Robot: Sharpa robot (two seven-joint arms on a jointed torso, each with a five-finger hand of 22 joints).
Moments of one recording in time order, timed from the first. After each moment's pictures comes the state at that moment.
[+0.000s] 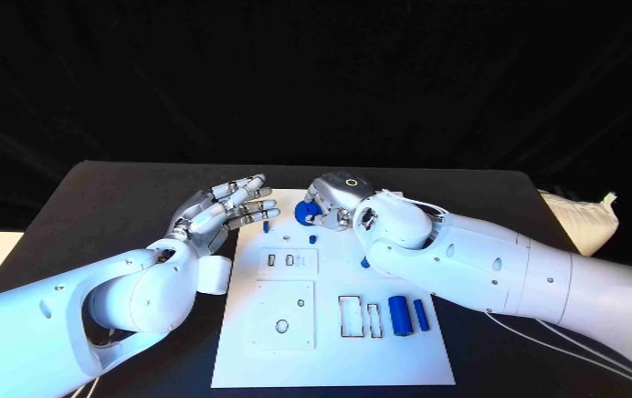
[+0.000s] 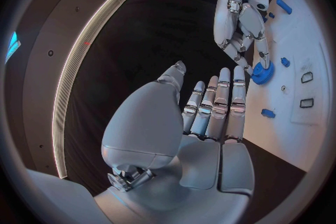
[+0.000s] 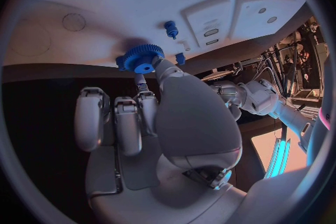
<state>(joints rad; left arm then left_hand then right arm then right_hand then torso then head) 1.13 -0.93 0.02 1.75 0.15 -0.39 0.46 1.41 -0.02 0.10 0.15 0.19 0.77 0.20 0.06 0.06 0.90 0.21 0.08 0.06 0.99 0.16 0.14 0.09 0.16 0.84 0.27 0.30 0.12 1.12 -0.57 0.10 1.41 -1.86 -0.32 -0.33 1.41 -0.08 0.22 0.22 0.22 1.07 0.14 0.08 0.07 1.47 0.03 1.35 1.31 1.47 -0.03 1.54 1.31 0.08 1.38 0.07 1.43 1.27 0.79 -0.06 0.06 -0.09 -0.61</state>
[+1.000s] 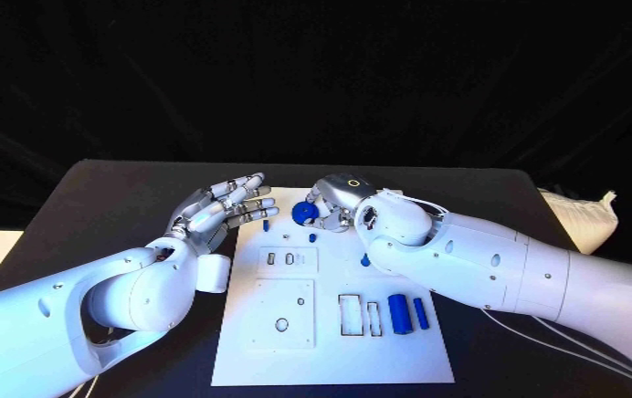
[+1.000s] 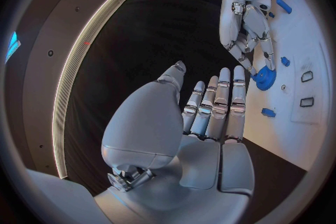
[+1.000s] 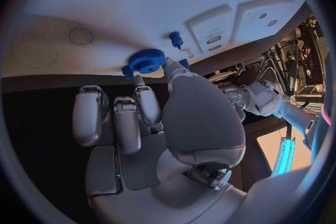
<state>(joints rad) 1.13 -0.93 0.02 1.75 0.15 -0.39 0.46 1.41 -0.02 0.10 0.15 0.19 0.77 0.20 0.06 0.06 0.90 0.21 0.08 0.06 0.99 0.16 0.14 0.09 0.16 0.84 0.27 0.30 0.12 1.12 -0.57 0.09 1.39 -1.82 -0.30 -0.33 1.29 -0.14 0.20 0.28 0.15 0.96 0.16 0.06 0.07 1.42 0.07 1.25 1.31 1.46 -0.01 1.54 1.31 0.08 1.36 0.10 1.41 1.23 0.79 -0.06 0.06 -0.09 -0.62</state>
